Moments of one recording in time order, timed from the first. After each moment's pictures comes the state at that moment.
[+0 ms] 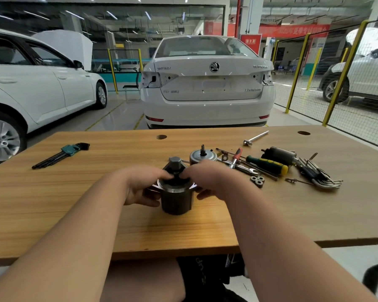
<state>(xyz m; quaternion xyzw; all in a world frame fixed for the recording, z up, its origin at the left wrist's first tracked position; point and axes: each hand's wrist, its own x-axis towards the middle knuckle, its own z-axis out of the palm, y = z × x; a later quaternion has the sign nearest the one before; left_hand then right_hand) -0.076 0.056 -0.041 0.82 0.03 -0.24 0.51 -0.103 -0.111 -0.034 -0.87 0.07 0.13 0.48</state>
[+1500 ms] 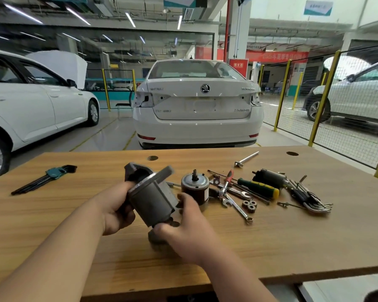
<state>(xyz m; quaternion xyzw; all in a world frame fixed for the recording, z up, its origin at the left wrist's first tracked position) -0.065 0.069 -0.040 0.66 0.13 -0.16 0.72 -0.127 -0.097 -0.092 -0.86 -0.05 -0.03 0.50</state>
